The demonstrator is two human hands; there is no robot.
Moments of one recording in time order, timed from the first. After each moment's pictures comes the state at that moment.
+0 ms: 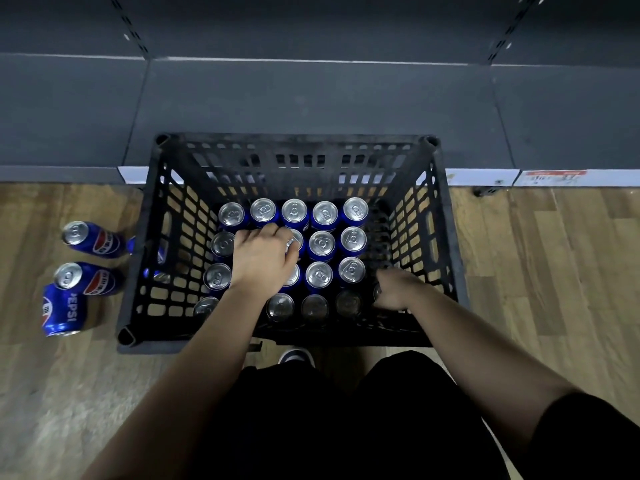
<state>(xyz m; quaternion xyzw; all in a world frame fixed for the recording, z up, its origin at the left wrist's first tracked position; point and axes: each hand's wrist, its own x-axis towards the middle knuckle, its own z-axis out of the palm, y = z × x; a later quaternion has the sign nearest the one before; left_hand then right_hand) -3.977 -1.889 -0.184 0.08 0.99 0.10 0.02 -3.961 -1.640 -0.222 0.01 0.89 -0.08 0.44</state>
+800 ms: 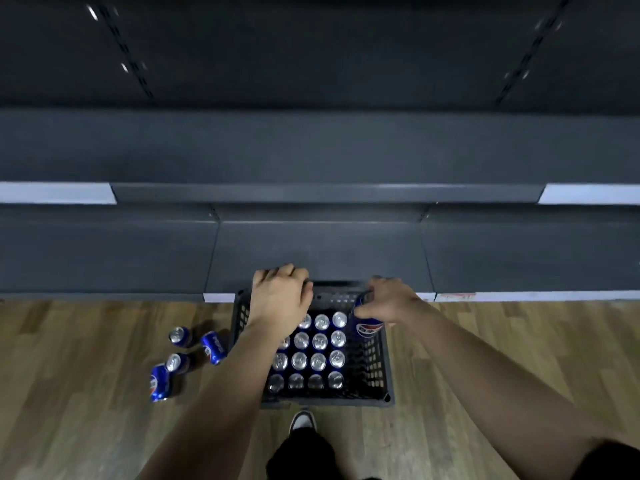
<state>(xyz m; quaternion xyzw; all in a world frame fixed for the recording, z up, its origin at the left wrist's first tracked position) -4.019 -1.882 0.271 0.11 0.99 0.12 -0.03 -4.031 -1.665 0.282 0.06 0.92 -0.19 0.33</state>
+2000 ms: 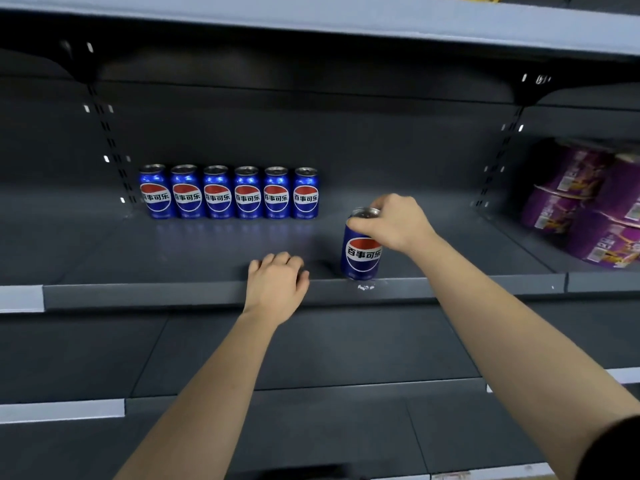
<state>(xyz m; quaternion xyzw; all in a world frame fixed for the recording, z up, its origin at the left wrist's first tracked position) -4.226 -1.869 0.619 0.13 0.96 0.10 -0.22 -4.224 -1.667 0.743 0.03 0.96 -0.26 -0.13</state>
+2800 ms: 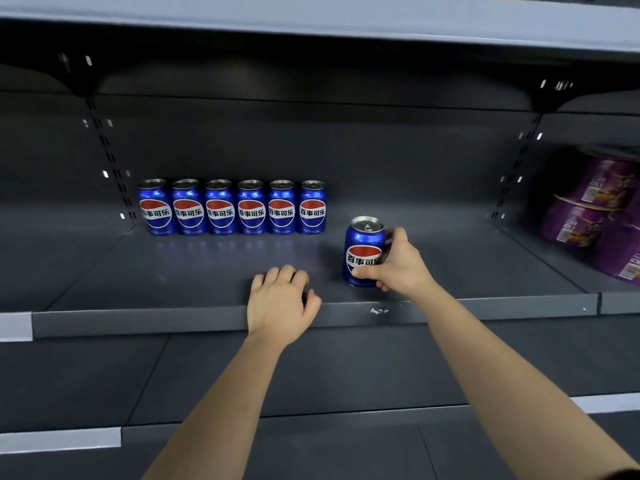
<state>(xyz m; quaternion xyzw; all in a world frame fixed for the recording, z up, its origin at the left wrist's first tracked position) -4.253 -1.870 0.604 0.12 0.95 0.09 -0.27 -4.257 -1.660 0.676 0.05 0.87 -0.49 -0.07</state>
